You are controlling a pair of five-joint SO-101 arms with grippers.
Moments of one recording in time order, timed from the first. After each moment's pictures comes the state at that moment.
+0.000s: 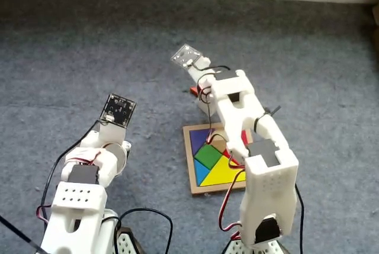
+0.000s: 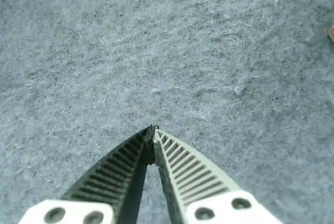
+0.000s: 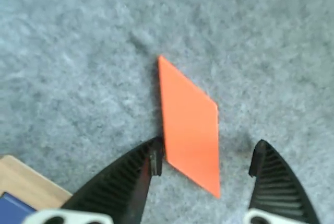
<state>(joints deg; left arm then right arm) -3.6 -59.6 80.8 41.0 -11.0 -21.5 27.8 2.2 48.9 38.1</state>
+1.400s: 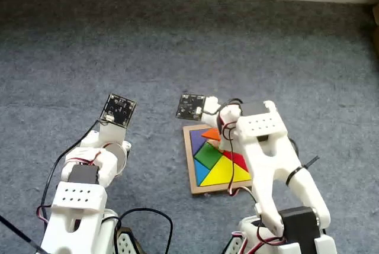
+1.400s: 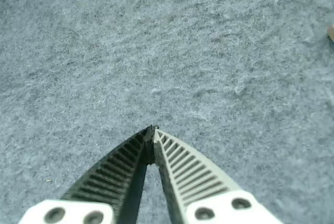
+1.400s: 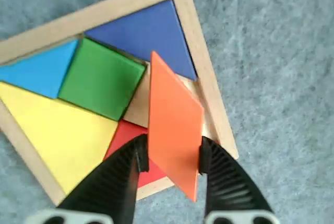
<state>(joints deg) -3.6 -59.6 80.8 41.0 -11.0 -18.1 -14.9 38.1 59.2 68.8</state>
